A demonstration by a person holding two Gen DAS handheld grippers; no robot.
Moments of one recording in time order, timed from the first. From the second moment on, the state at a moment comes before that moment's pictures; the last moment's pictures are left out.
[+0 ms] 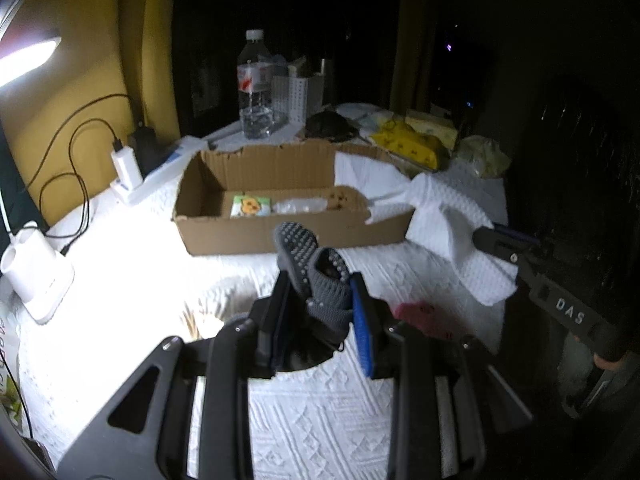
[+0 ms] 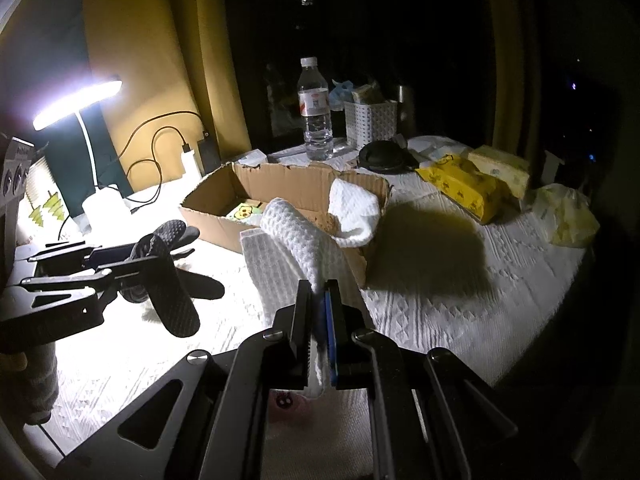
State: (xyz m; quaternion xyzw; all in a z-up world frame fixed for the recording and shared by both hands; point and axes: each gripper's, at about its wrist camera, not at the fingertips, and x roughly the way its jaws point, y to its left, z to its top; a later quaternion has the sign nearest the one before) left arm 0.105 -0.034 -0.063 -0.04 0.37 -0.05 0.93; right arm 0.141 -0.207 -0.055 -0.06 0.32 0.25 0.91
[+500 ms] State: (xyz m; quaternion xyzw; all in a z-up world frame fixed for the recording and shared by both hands) left arm 0.134 -0.024 -0.041 -0.03 0.34 -0.05 0.94; right arm 0.162 -0.192 -0.044 -0.07 0.31 0.26 0.91
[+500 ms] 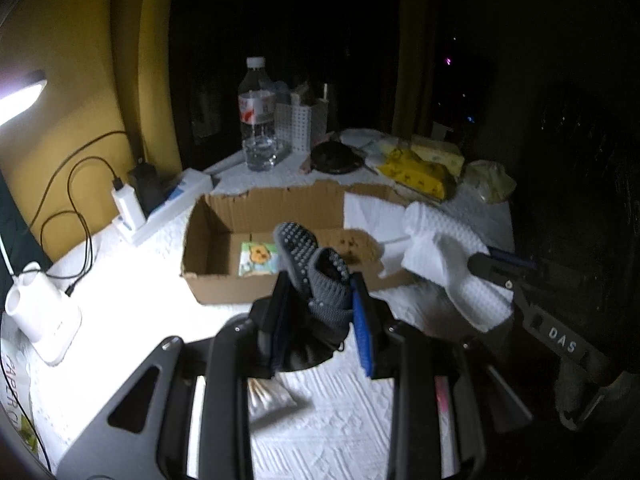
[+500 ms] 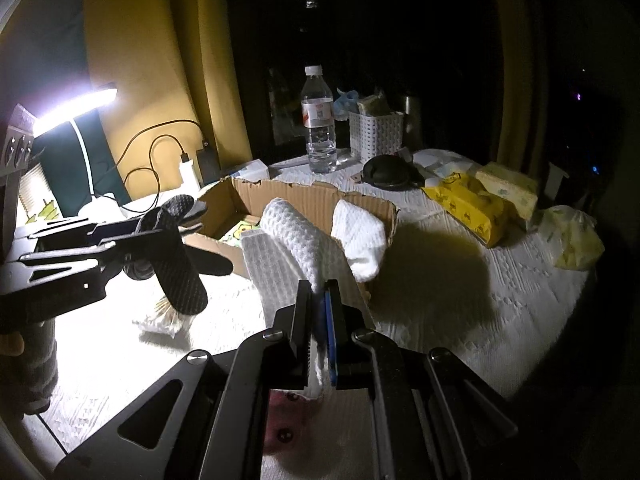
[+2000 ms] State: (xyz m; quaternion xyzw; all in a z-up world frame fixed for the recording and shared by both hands) left arm 0.248 0.029 -0.088 -0.07 0.34 0.00 0.94; right arm 0.283 -0.119 -0.067 -0.09 0.33 0.29 0.89
